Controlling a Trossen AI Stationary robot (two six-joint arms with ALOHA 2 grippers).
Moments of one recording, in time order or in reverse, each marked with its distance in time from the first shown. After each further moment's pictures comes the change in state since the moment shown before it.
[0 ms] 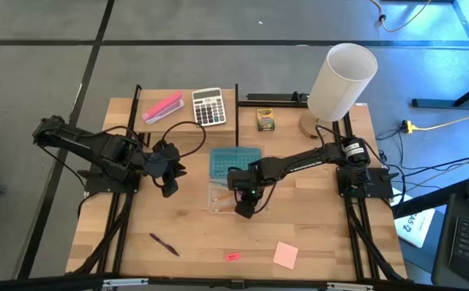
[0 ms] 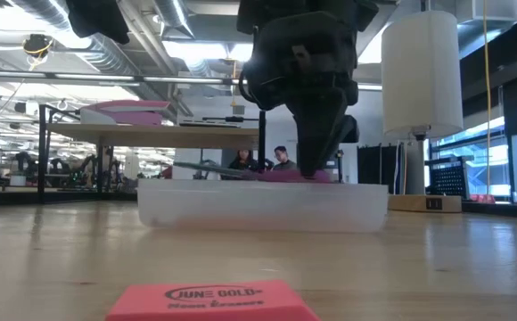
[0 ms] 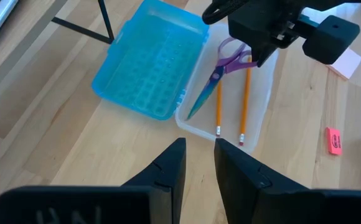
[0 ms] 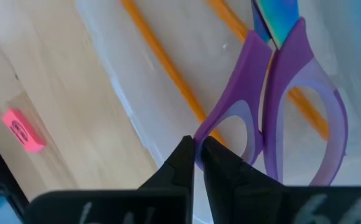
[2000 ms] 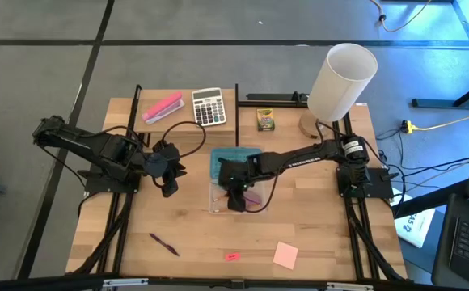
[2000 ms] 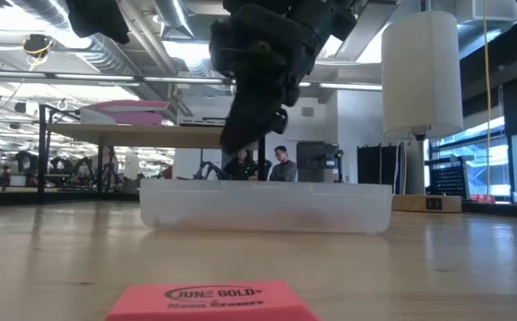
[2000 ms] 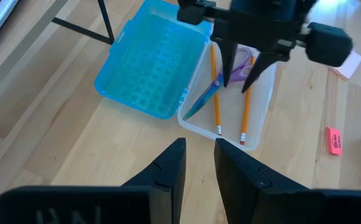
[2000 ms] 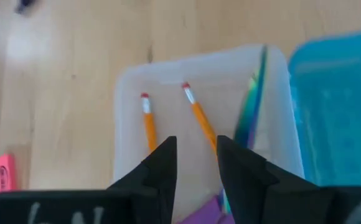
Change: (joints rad) left arm 0.000 0.000 0.000 0.000 0.000 0.001; right arm -0.049 0.001 0.000 0.332 0.091 -0.409
